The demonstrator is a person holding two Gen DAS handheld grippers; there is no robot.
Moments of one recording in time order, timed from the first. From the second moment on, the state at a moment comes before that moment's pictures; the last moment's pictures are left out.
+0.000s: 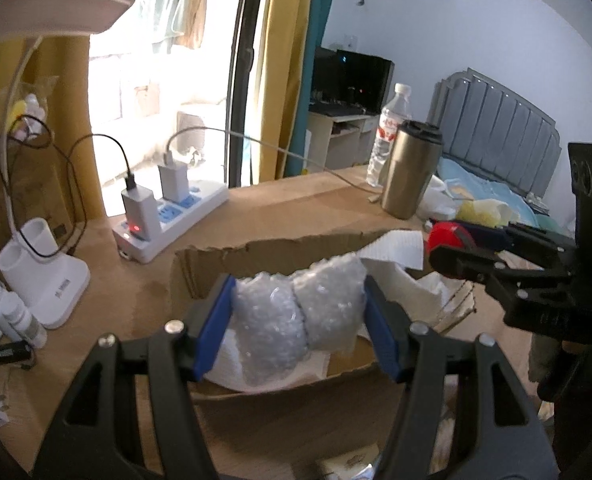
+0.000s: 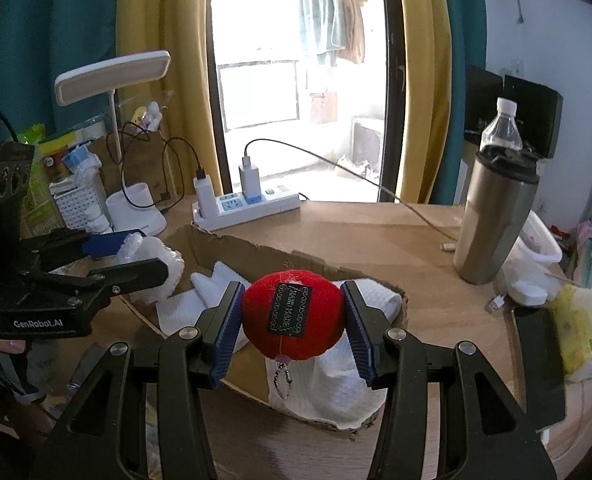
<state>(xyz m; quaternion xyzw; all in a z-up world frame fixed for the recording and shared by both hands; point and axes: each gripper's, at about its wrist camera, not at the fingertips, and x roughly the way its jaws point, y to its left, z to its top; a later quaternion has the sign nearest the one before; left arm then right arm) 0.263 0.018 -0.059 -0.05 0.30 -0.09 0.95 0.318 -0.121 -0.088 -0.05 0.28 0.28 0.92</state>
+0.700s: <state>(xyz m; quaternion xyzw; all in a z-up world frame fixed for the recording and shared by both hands) 0.269 -0.002 -0.071 -0.04 0.32 -0.11 0.94 0.320 -0.127 -0.101 -0.06 0.30 0.25 0.92</state>
